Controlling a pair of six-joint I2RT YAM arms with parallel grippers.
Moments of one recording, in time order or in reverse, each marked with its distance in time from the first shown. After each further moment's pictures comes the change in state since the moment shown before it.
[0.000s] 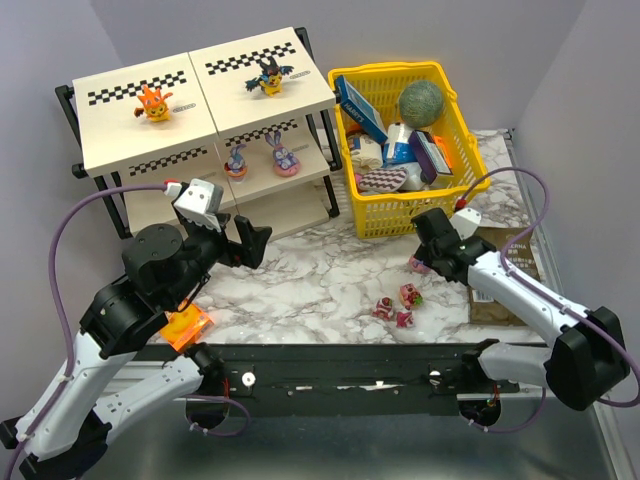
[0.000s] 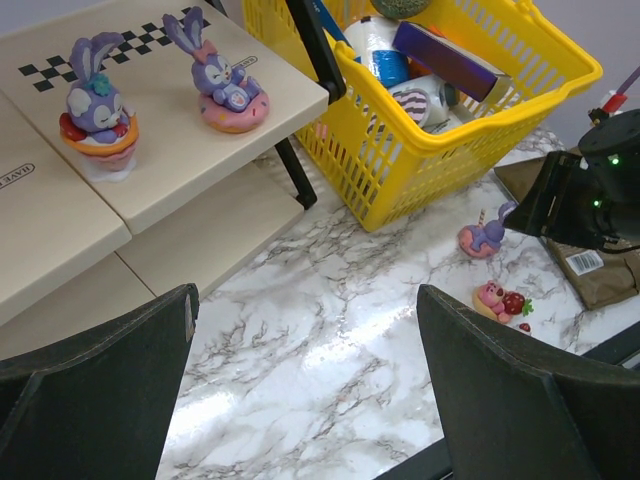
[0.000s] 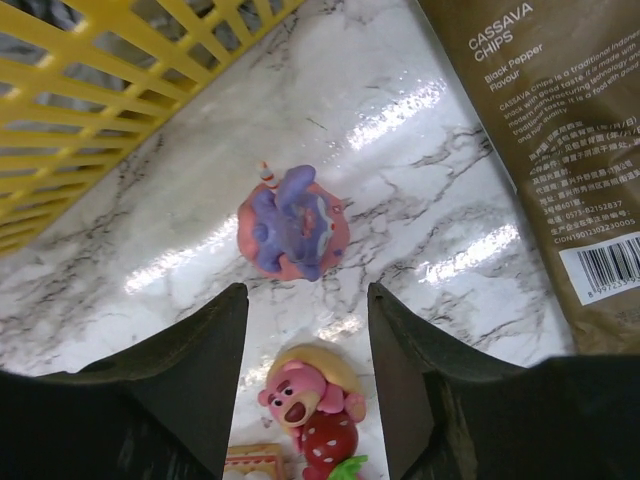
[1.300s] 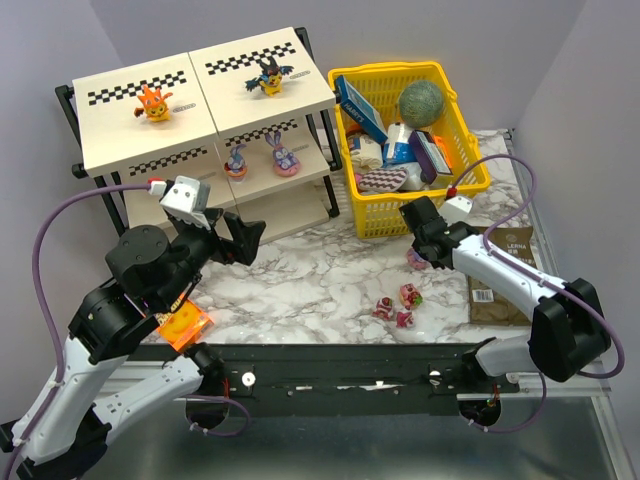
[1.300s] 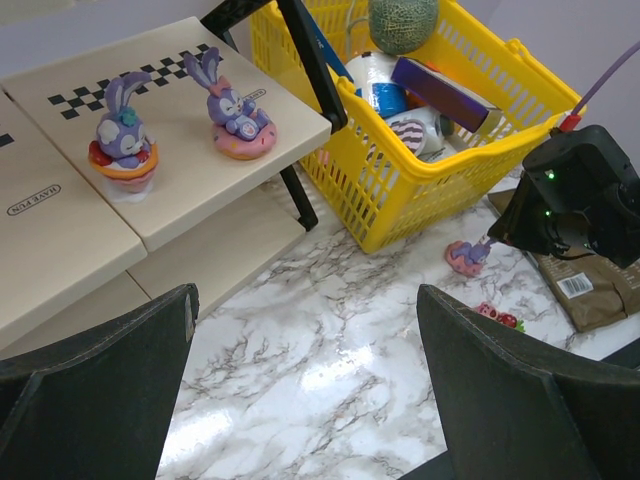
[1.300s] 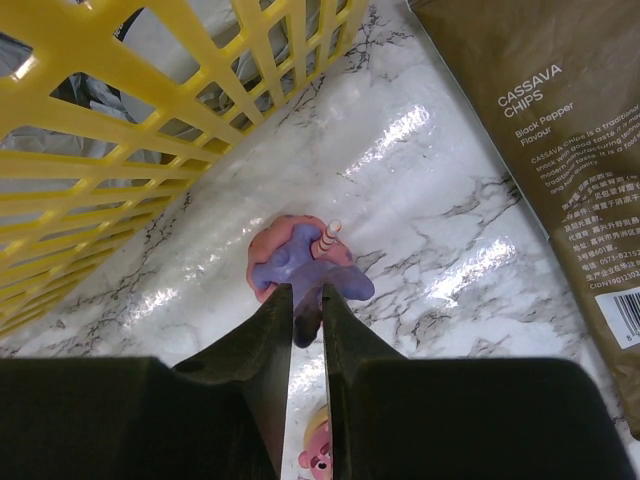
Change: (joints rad) left arm 0.000 -0.005 0.054 -0.004 -0.021 0.002; right arm -0.001 0.167 0.084 0.063 0.066 0.005
